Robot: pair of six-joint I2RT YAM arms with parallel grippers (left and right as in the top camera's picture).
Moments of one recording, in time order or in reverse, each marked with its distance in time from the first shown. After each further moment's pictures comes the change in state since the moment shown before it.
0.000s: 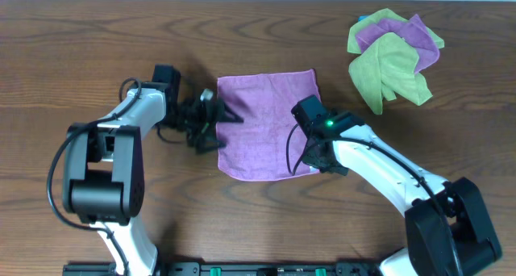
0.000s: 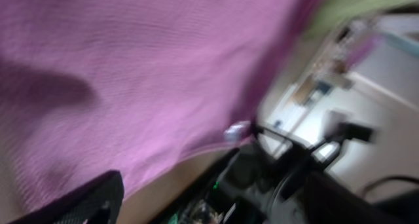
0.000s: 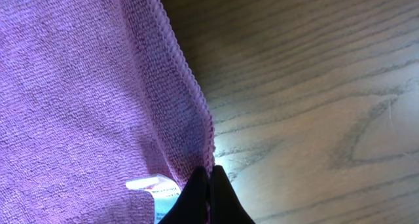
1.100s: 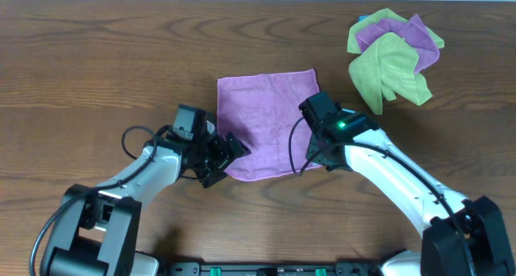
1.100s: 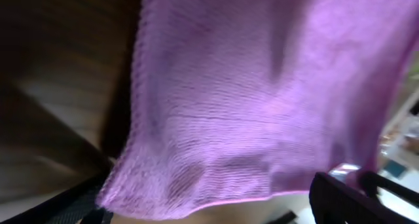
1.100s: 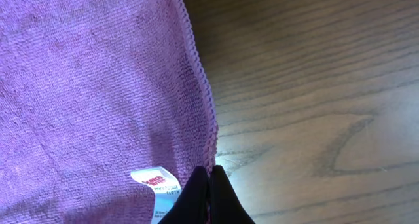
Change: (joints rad) left arm -0.218 -0.360 -0.494 0.573 -0.370 -0.503; right arm -0.024 -0.089 0.000 -0.002 -0.002 -0.096
